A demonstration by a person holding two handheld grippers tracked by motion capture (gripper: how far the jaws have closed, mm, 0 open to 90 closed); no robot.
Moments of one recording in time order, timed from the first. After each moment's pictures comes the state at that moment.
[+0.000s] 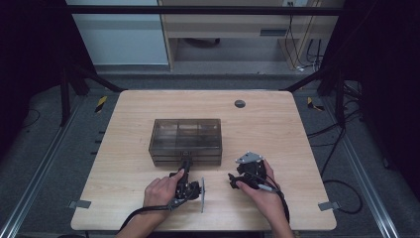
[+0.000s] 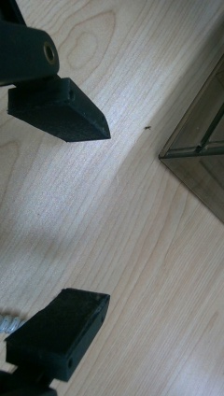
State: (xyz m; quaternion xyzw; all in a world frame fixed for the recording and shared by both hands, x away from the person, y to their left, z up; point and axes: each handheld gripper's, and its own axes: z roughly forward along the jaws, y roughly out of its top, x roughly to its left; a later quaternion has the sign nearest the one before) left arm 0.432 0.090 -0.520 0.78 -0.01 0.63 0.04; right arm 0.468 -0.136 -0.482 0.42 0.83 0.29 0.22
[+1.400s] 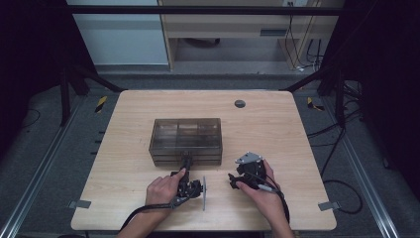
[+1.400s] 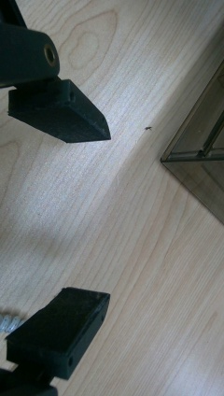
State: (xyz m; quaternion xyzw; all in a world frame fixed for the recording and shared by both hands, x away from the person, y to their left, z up) left arm 0.436 0.086 -0.525 0.77 -0.01 0.64 0.03; right arm 0.467 -0.135 -0.482 0.42 0.83 0.29 0.23
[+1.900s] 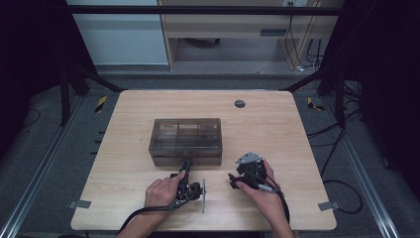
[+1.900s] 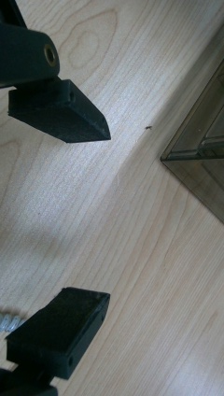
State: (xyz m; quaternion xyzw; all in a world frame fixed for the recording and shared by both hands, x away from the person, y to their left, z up) left arm 0.429 0.087 -0.524 0.77 -0.01 0.64 0.03; right arm 0.467 -0.135 -0.482 0.42 0.83 0.29 0.23
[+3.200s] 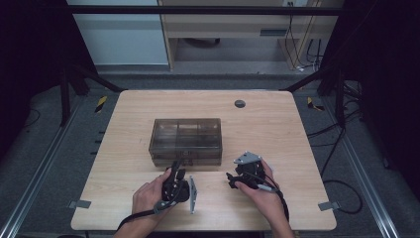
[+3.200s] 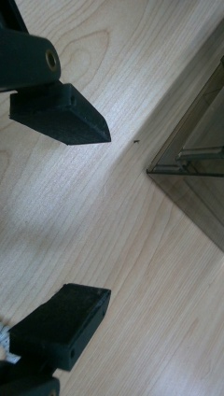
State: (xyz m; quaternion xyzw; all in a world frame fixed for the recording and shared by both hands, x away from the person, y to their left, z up) left arm 0.410 0.118 -0.476 0.82 0.06 0.55 0.12; right arm 0.467 -0.132 -0.479 0.40 0.83 0.31 0.23
